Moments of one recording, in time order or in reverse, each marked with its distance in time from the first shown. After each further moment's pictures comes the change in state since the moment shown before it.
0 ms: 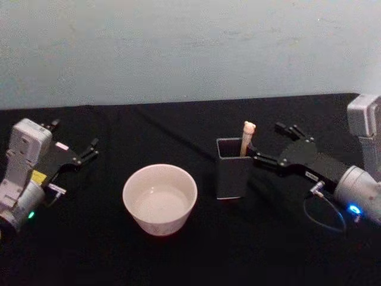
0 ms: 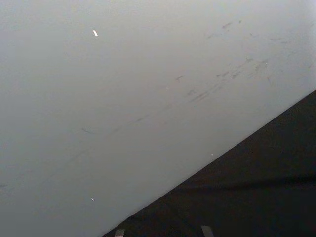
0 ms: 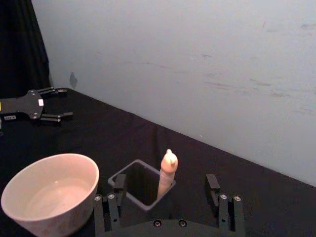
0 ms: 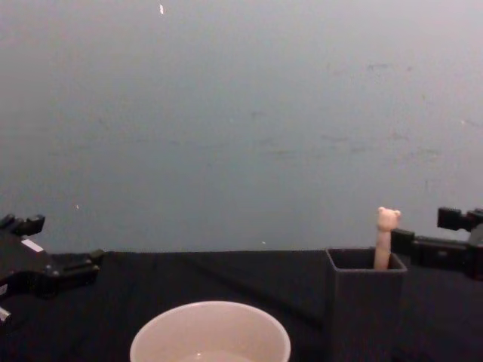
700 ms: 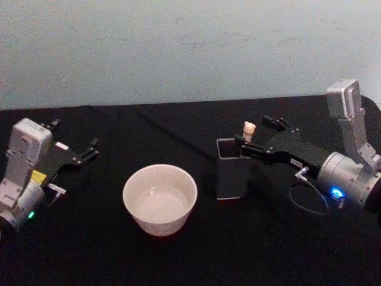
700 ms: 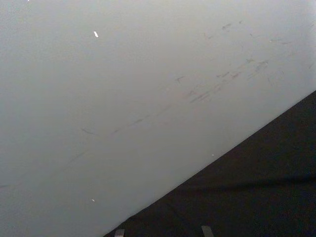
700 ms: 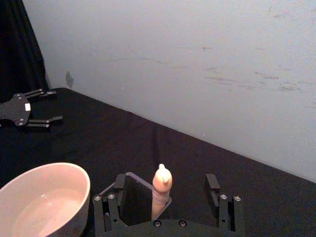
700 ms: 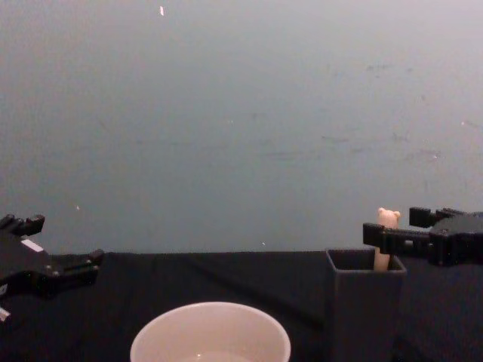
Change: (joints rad) left arm 0.000 0.000 0.000 0.000 0.000 0.000 0.000; right arm 0.109 -0.090 -0.014 0.110 -0.027 0.078 0.034
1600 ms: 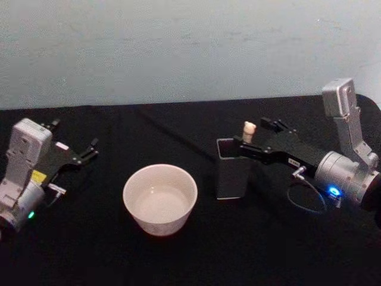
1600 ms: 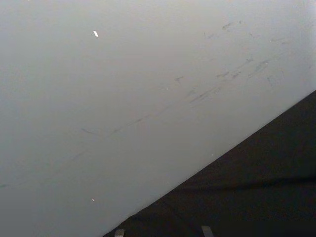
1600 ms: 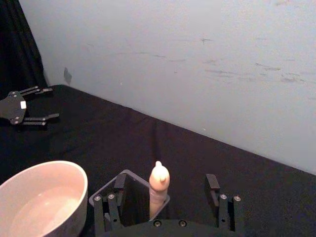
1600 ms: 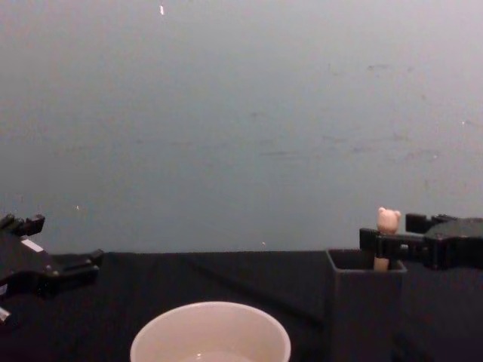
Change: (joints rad) left arm 0.000 0.000 0.000 0.000 0.000 0.000 0.000; right arm 0.019 -0.014 -0.005 0.025 0.001 0.027 0.003
